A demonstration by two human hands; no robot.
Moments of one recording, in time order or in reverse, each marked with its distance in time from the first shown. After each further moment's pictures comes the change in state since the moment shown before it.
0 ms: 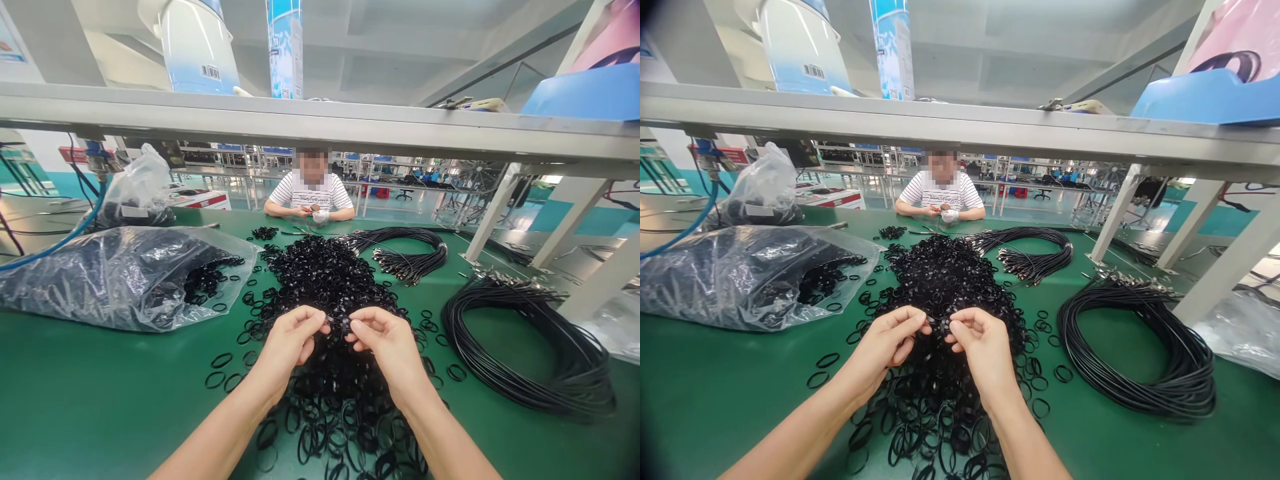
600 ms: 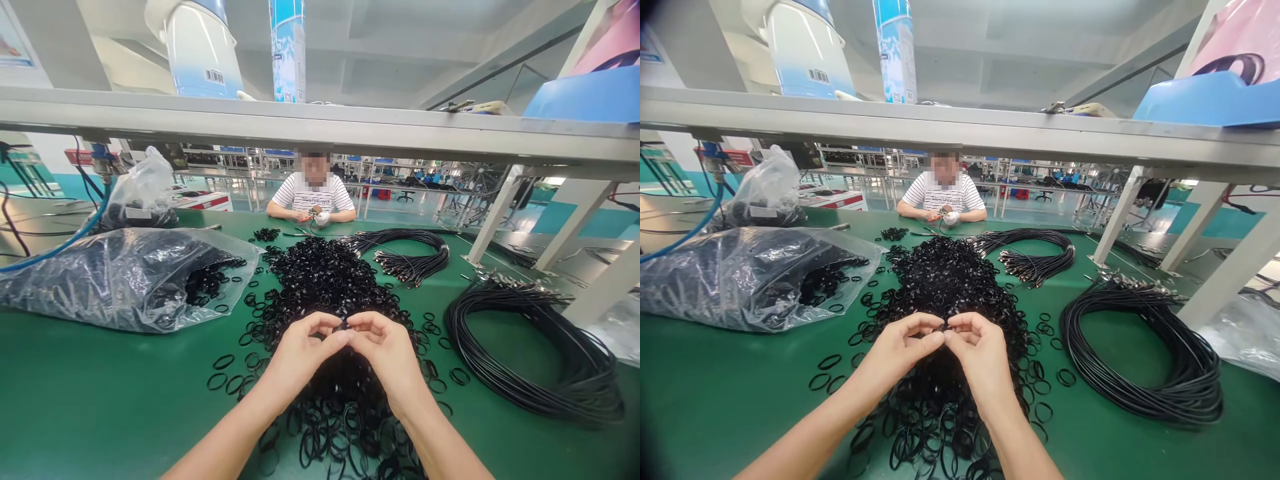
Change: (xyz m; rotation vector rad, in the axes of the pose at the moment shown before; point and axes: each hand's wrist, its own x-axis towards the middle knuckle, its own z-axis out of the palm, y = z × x) left_hand -0.003 -0.002 0.004 0.138 -0.053 0.094; right_hand -0.004 0.002 0.004 0.008 0.008 0.000
